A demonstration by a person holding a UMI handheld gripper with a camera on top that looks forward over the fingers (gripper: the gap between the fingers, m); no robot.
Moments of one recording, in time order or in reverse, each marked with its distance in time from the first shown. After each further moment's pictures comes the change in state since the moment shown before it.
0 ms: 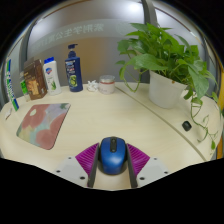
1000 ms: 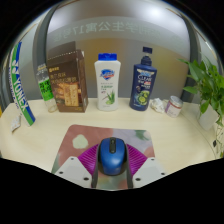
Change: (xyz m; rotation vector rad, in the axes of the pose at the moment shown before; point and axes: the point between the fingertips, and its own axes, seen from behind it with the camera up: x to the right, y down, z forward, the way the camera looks) arm -0.273 -0.086 0.062 0.029 -0.088 -0.061
